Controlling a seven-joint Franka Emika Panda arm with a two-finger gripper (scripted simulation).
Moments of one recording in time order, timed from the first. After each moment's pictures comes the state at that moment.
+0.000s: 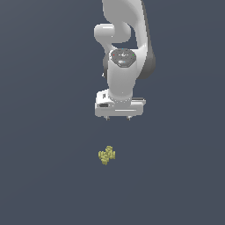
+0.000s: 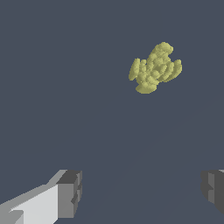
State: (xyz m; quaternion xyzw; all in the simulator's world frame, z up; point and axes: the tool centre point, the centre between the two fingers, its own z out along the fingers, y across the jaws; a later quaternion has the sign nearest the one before) arm -0.005 0.026 0.177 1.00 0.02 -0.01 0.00
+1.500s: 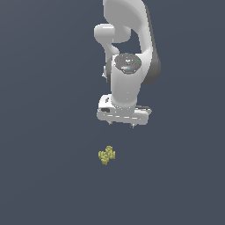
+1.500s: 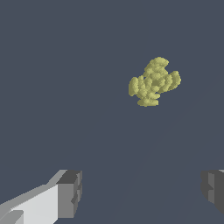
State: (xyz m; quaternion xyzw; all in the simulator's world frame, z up) arm 0.028 0.039 0.176 1.00 -0.07 0.00 0.00
